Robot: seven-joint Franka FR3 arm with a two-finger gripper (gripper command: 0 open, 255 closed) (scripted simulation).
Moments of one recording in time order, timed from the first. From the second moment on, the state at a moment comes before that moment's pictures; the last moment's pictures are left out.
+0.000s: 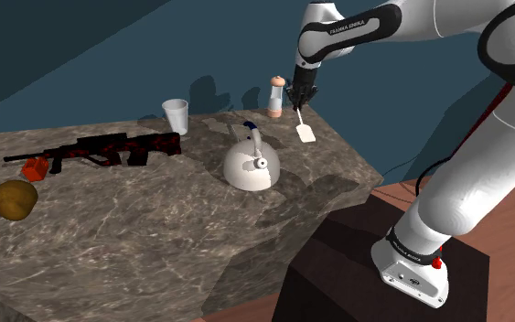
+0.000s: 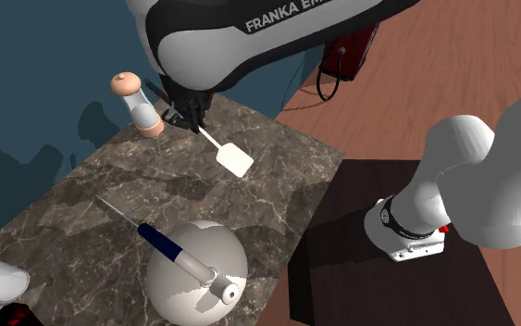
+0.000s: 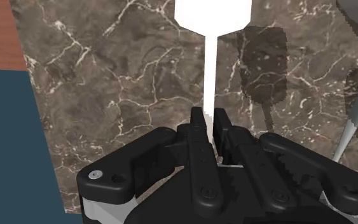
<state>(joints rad) -0.09 -0.06 -0.15 -2.06 -0.03 2.06 0.34</state>
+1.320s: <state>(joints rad) 0.09 0.25 0.01 -1.62 -0.05 1.92 0.68</state>
